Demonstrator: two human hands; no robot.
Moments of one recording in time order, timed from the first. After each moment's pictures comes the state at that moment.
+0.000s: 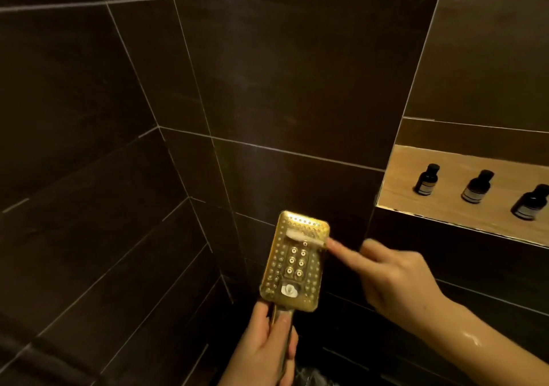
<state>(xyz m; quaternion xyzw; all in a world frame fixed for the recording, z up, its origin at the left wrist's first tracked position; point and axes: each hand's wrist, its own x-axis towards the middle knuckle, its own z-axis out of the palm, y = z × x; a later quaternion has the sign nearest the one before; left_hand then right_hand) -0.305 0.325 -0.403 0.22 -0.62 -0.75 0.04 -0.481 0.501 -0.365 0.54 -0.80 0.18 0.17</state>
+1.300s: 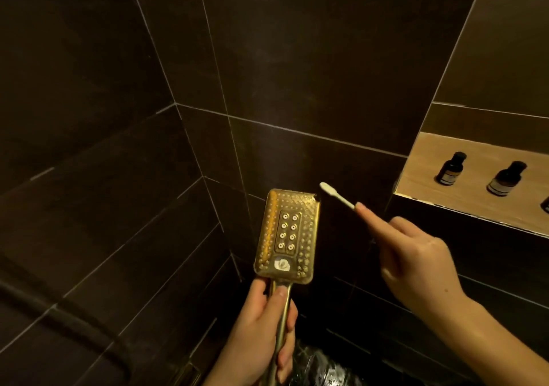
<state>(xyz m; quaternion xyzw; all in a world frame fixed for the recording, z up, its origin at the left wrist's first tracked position) -0.292 0.316 -0.398 0.23 -0.56 -0.79 0.04 -0.470 0.494 -0.357 0.44 -0.84 0.28 0.16</state>
